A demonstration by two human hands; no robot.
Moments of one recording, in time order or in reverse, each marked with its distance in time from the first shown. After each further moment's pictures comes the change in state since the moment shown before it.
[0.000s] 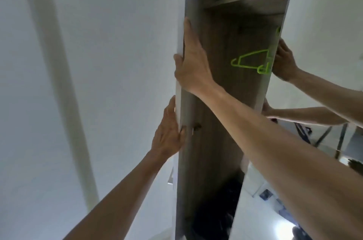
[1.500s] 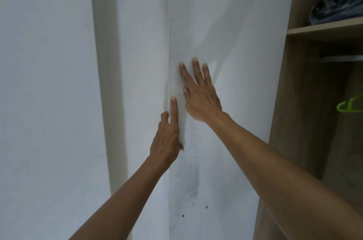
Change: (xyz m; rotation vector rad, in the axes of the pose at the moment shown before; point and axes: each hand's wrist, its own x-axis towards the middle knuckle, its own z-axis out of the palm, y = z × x) left_hand 0.165 -0.231 -0.146 0.370 -0.074 -0.111; right_hand 0.165 0.020 0.272 -0.318 -0.136 -0.067
